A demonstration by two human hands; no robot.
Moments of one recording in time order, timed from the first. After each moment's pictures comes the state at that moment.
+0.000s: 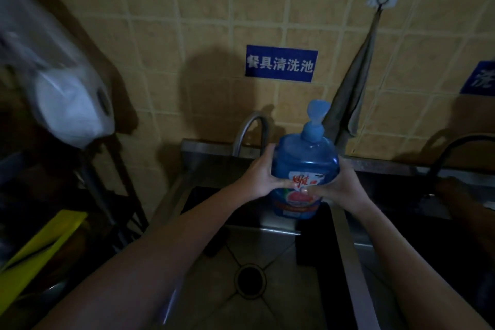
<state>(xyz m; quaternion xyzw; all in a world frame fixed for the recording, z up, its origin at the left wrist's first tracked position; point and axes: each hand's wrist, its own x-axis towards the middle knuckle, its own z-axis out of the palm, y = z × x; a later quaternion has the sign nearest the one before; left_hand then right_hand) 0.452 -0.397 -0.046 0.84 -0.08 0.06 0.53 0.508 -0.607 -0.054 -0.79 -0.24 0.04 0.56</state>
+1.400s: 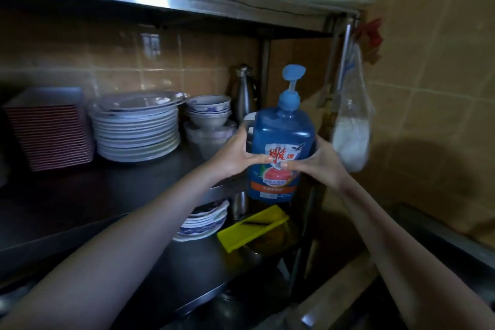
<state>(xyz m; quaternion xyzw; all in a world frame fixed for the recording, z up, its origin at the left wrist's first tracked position) 0.018 -0.087 0.087 0.81 0.27 0.38 0.35 0.213 -0.175 0.082 -0.52 -0.62 0.23 0.54</state>
